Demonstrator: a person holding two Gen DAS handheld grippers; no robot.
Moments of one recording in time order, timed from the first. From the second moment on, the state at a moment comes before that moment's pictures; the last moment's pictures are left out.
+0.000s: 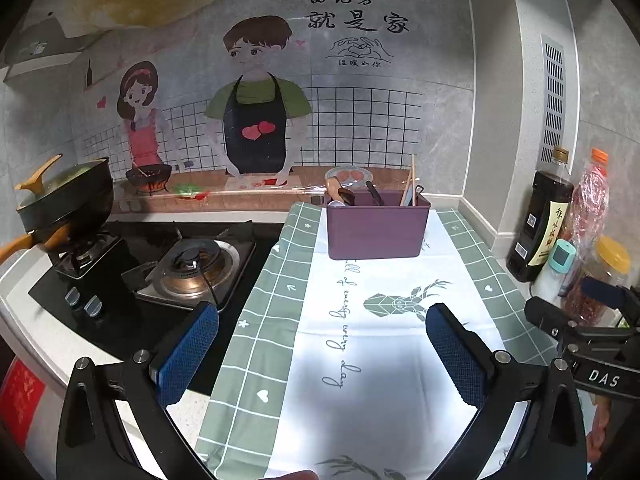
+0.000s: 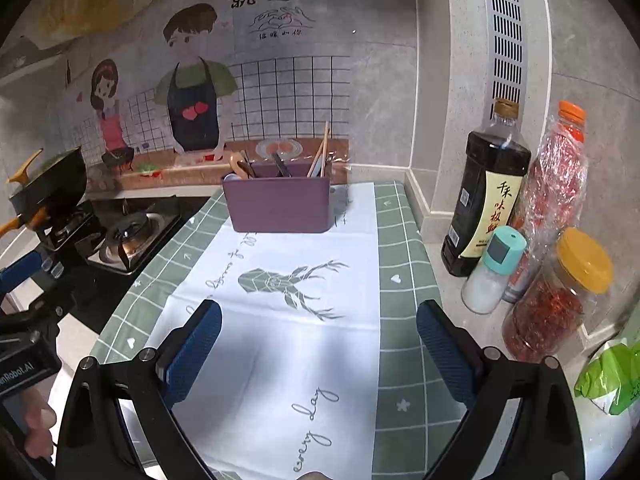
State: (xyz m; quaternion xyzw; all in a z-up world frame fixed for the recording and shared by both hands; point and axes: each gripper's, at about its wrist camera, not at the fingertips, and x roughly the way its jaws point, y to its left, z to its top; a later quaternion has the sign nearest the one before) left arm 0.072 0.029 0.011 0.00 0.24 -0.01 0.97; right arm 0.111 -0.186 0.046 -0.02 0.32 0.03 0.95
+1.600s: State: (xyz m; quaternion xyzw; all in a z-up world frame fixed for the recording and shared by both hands) left arm 0.063 0.016 0.012 0.01 0.25 -0.02 0.97; right arm 0.095 -0.194 0.055 -0.02 0.30 0.02 0.95
